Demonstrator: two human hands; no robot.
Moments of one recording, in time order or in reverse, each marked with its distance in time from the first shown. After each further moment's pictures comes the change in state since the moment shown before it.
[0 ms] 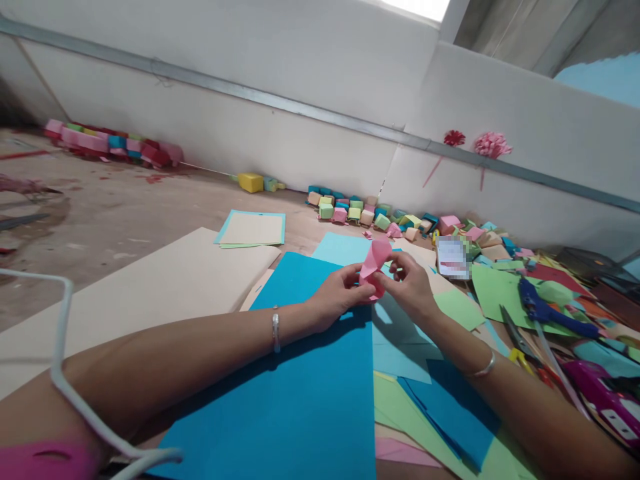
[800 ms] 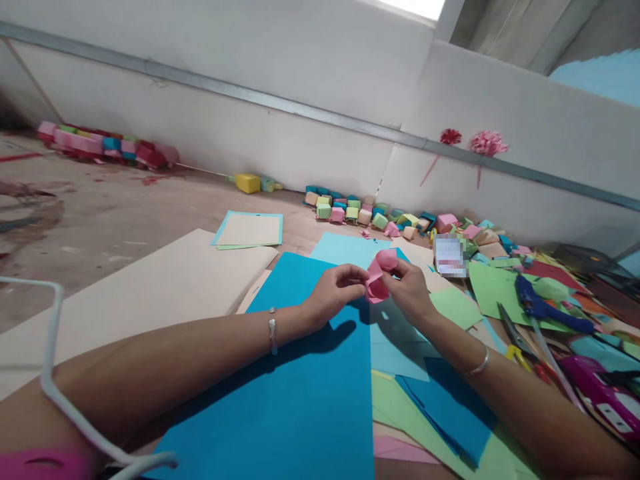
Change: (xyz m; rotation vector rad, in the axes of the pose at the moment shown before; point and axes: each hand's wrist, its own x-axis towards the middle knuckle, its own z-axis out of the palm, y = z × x) left_hand -0.002 0.007 -0.002 0.293 0.090 0.156; right_hand -0.004 0.005 0.007 0.066 0.002 0.099
